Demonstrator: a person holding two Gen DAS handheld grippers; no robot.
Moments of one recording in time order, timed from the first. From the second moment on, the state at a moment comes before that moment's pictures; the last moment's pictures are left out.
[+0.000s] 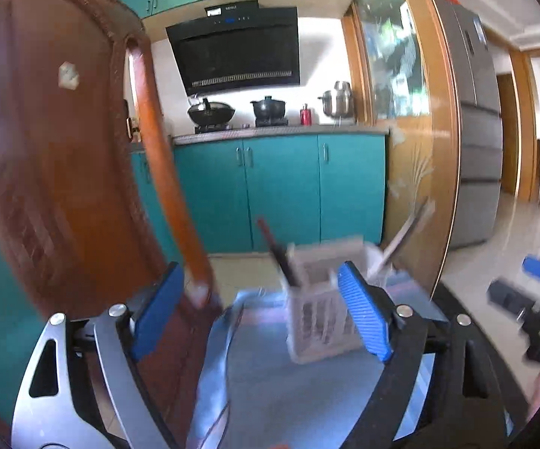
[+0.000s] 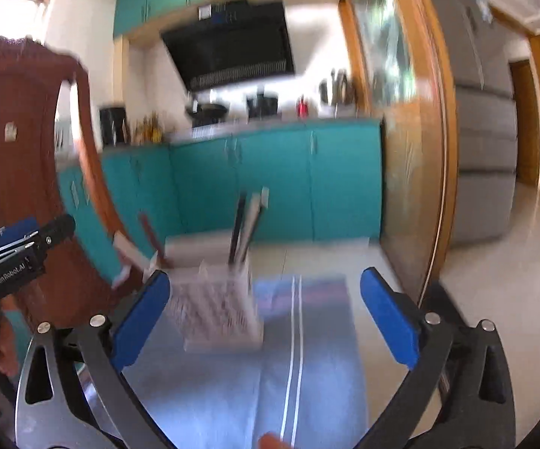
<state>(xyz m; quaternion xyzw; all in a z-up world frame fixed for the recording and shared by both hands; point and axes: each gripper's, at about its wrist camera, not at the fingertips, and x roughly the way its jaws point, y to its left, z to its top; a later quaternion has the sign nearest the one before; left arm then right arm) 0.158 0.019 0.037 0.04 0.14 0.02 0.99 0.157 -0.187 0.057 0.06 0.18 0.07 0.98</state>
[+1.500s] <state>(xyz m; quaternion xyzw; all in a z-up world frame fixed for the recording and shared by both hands) 0.031 0.026 0.036 0.04 0.08 -0.01 1.00 0.026 -0.147 0.061 -0.01 0.09 0.02 1.00</state>
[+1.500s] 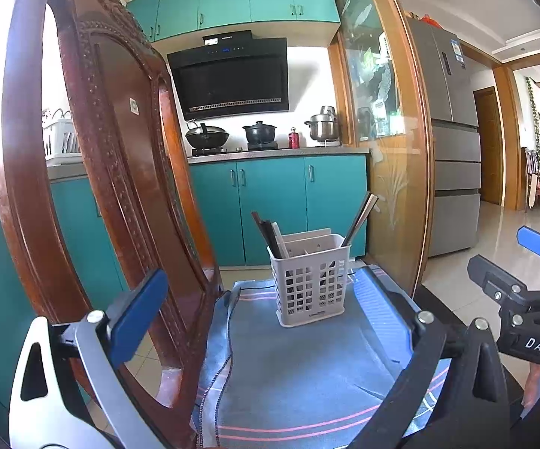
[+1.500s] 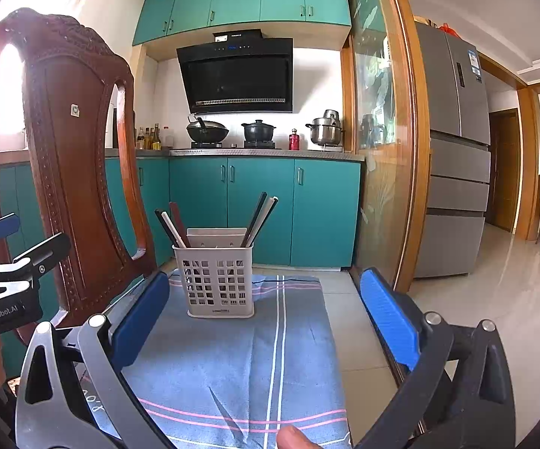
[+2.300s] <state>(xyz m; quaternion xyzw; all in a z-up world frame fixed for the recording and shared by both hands) 0.034 0.025 0.034 0.05 0.09 -0.01 0.99 0.026 -0.150 0.060 -0.01 0.09 0.02 1.00</state>
